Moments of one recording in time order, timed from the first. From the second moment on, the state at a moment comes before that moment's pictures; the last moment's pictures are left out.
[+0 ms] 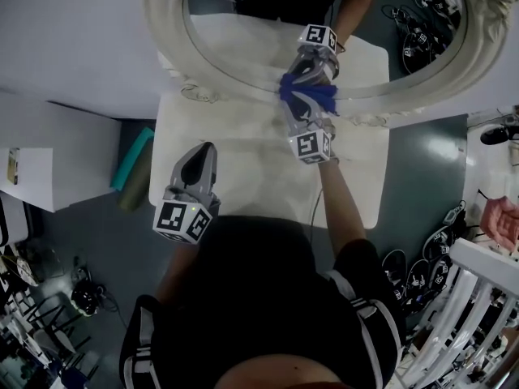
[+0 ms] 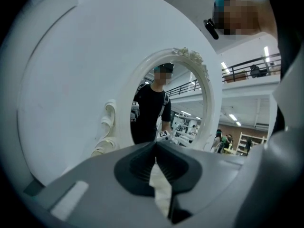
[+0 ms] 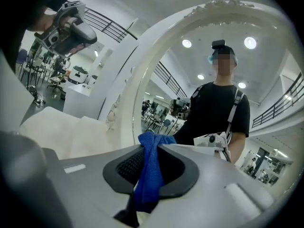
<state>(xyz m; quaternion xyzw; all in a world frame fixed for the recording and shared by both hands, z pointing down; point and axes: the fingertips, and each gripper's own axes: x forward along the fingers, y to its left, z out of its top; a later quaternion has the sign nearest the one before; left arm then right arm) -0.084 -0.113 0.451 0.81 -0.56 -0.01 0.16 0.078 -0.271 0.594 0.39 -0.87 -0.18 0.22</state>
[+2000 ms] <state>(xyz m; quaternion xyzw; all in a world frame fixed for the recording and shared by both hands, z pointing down) -0.038 -0.094 0.447 0.89 -0.42 -0.04 0.15 0.105 -0.097 0.457 0.61 -0.79 0.10 -0.07</state>
